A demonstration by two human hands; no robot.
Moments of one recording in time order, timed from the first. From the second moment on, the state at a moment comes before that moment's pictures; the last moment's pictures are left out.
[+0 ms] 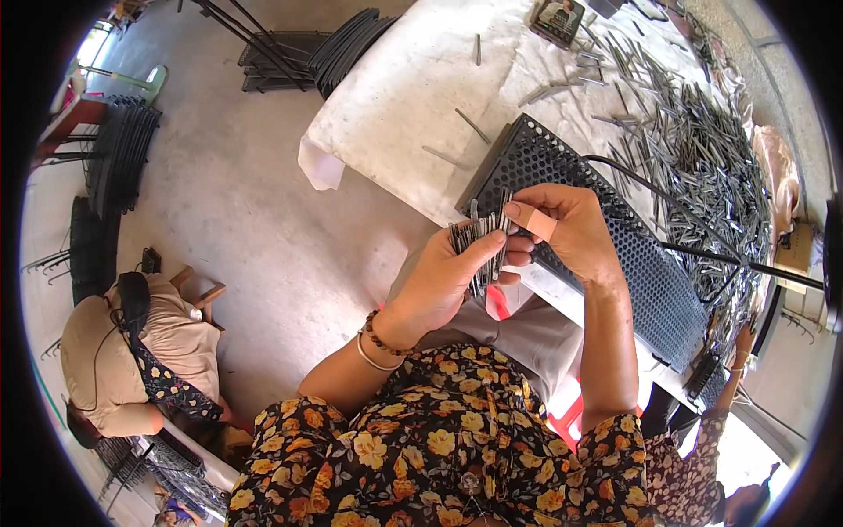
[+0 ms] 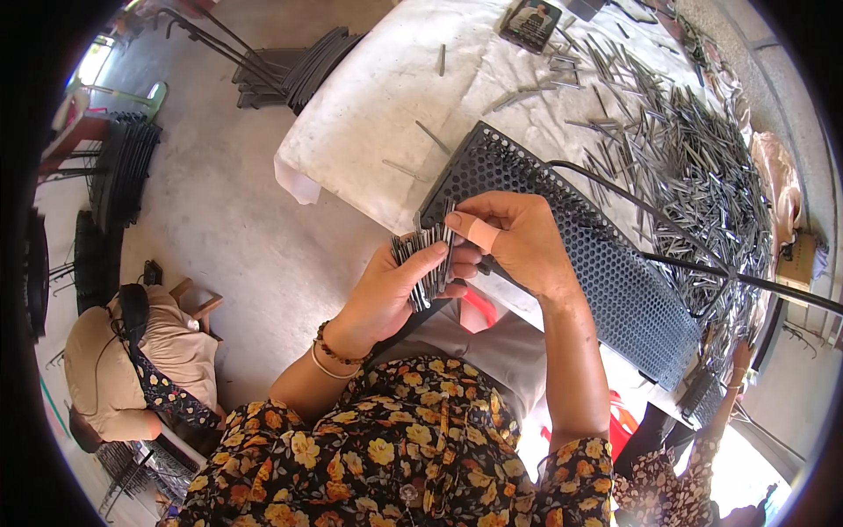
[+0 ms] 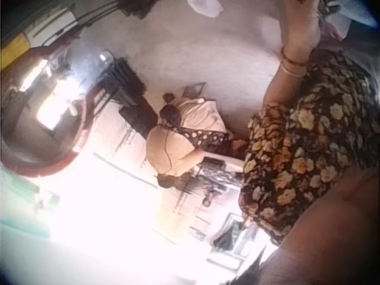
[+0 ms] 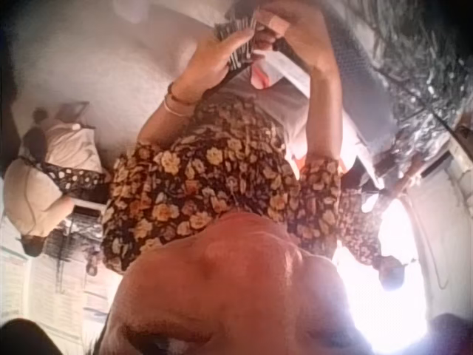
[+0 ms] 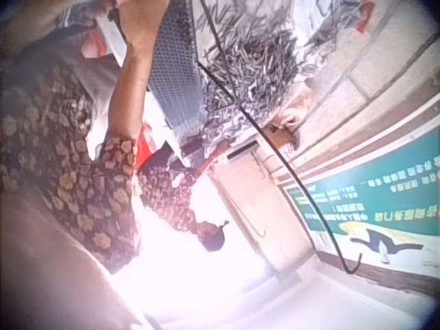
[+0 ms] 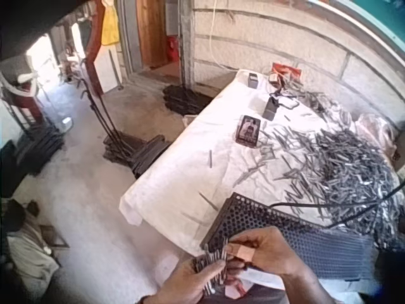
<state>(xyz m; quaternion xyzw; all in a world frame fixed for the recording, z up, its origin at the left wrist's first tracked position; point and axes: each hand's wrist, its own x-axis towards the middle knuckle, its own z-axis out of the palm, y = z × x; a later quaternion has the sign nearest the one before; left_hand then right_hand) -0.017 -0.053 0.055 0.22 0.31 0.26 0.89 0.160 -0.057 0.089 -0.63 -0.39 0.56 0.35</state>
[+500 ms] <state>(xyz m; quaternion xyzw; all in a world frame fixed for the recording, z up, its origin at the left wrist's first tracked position) -0.015 -0.053 0.054 0.24 0.33 0.25 0.87 0.156 -0.062 0.092 -0.67 -0.37 0.53 0.38</state>
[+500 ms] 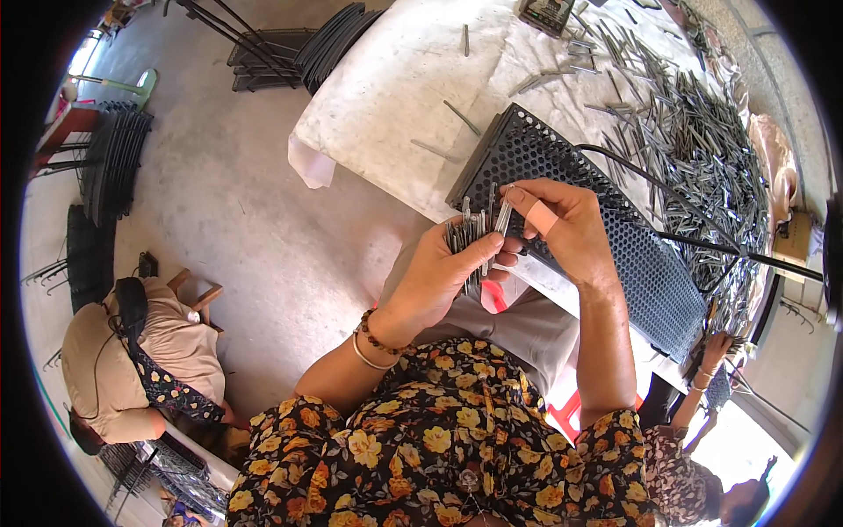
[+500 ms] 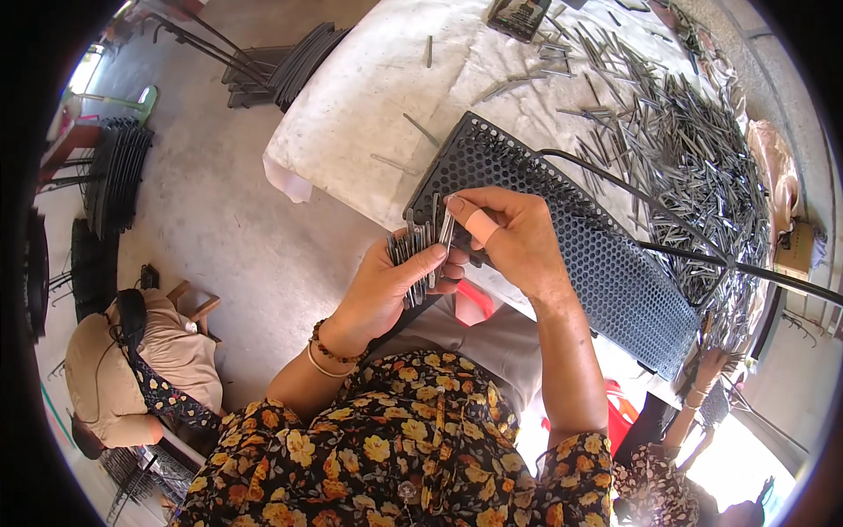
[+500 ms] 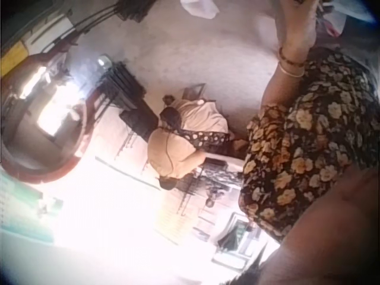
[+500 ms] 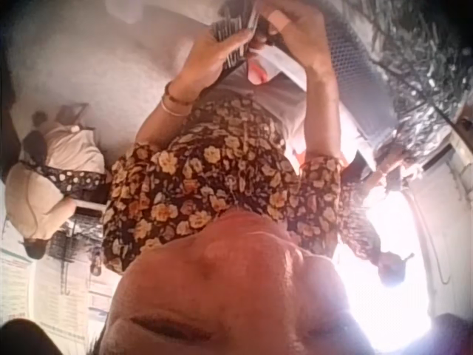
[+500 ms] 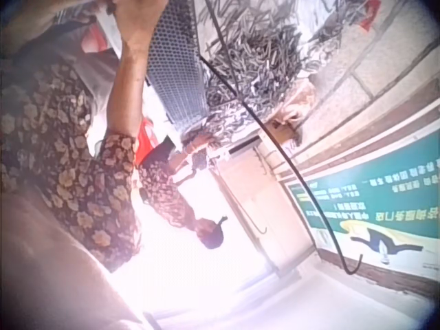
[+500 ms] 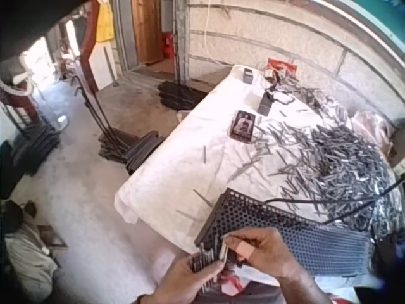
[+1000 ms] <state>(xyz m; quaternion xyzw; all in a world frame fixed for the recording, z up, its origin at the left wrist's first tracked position) -0.015 -0.054 0.051 0.26 0.36 0.28 0.85 0.158 -0.060 0.092 -0.68 -0.34 0.52 0.39</state>
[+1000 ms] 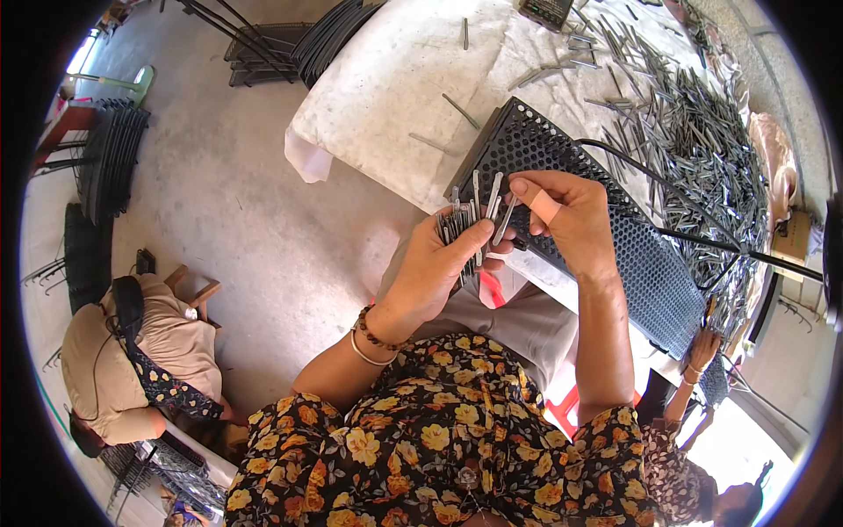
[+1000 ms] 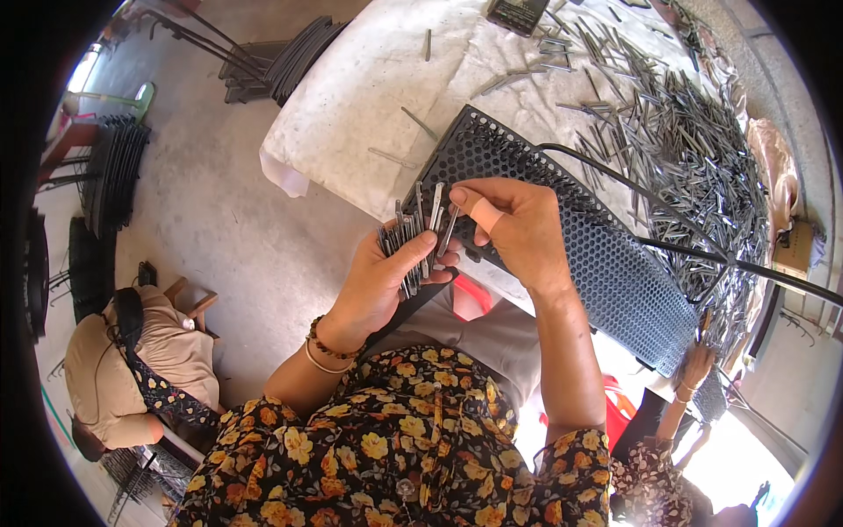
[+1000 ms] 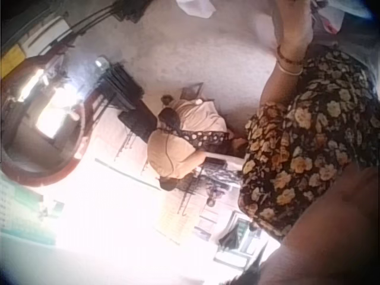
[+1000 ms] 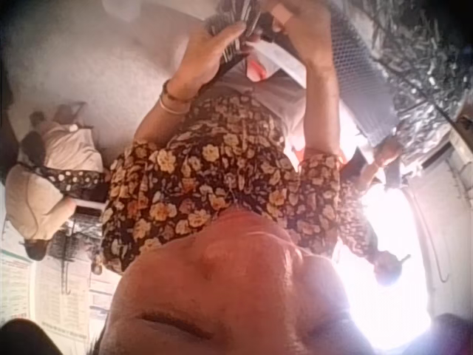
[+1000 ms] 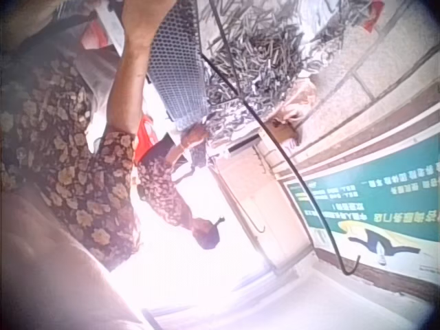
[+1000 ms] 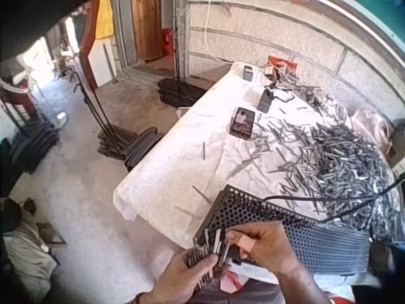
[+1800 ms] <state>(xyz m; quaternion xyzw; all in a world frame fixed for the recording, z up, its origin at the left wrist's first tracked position) -0.018 -0.060 0.038 0.24 0.37 0.23 0.87 0.164 -0.022 0.055 -0.65 -0.64 -0.01 0.40</state>
